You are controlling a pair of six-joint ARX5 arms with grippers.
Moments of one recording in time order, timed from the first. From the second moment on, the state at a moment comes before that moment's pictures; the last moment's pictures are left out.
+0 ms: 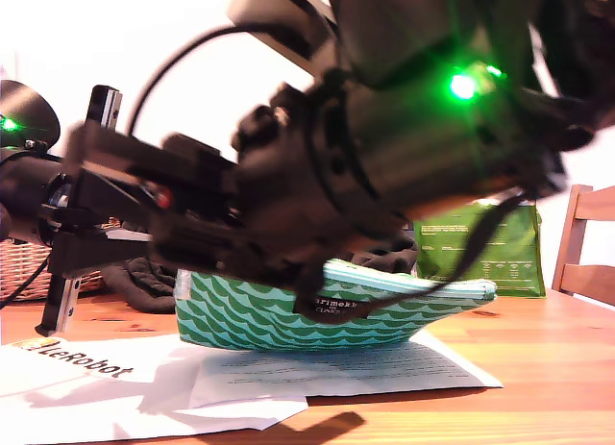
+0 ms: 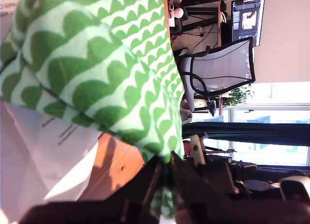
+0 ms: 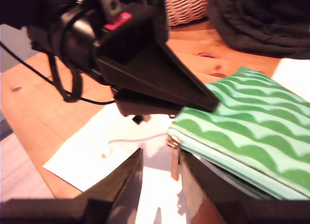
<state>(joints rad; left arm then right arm) -0.24 1.66 0.66 0.16 1.20 -0.69 1.16 1.70 0.51 0.89 0.30 0.35</state>
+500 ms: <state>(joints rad) -0.24 1.66 0.66 0.16 1.20 -0.69 1.16 1.70 0.53 0.83 0.30 0.34</state>
